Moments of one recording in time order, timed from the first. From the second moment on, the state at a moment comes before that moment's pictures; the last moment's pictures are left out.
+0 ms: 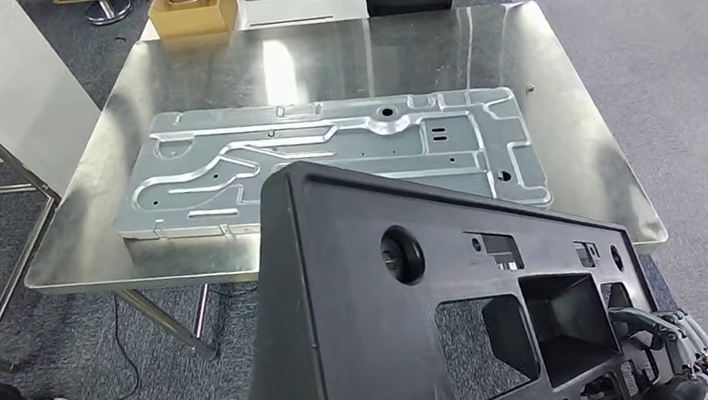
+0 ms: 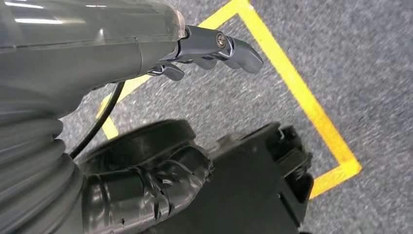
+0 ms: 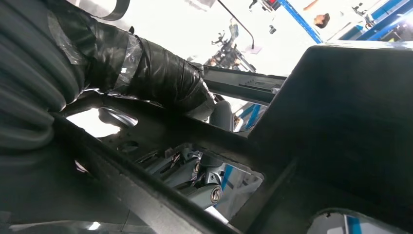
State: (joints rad) left arm -0.07 -0.22 0.97 -0.21 -1.36 0.21 -0.43; right arm 0.36 0.22 0.01 -2.09 0.68 -0.69 -0.70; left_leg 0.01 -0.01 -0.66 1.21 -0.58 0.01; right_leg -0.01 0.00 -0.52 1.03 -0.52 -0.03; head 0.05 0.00
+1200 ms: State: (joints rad) left arm -0.10 -0.22 0.94 -0.21 -1.39 0.16 -0.43; right arm 0.17 0.14 0.12 -1.97 0.81 -0.69 -0.61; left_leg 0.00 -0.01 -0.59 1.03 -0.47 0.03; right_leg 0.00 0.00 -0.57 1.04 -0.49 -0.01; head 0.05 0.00
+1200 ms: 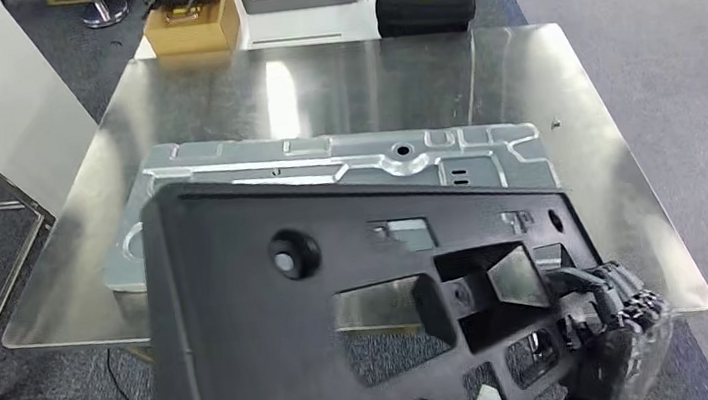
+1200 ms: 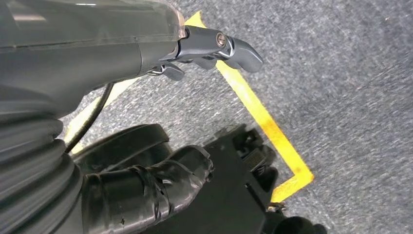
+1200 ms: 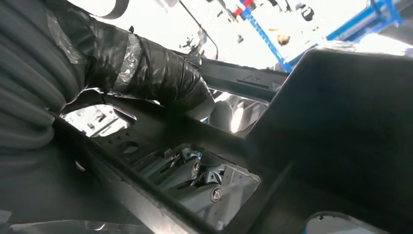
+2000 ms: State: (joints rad) left arm -0.14 -0.23 0.87 -0.21 -1.45 0.16 -0.34; right arm -0.27 -0.01 0.22 -1.58 1.48 -0.69 -0.05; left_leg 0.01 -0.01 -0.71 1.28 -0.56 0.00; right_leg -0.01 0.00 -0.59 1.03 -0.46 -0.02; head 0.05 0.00
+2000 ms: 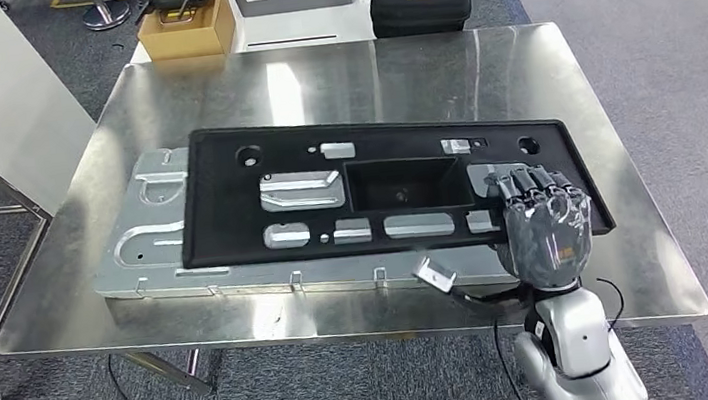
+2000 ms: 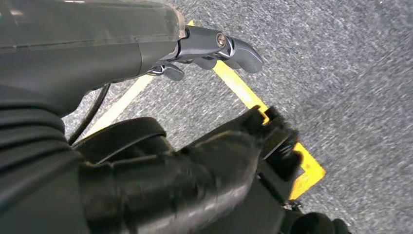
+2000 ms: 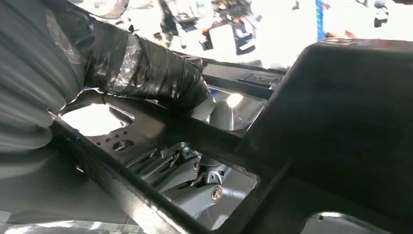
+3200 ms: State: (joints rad) left arm -0.16 -0.24 0.80 -0.21 -1.44 0.15 -0.29; right arm -0.54 -0.08 0.63 -0.93 1.49 -0.51 0.38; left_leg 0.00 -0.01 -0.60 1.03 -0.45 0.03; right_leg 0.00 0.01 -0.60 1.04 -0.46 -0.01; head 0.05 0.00
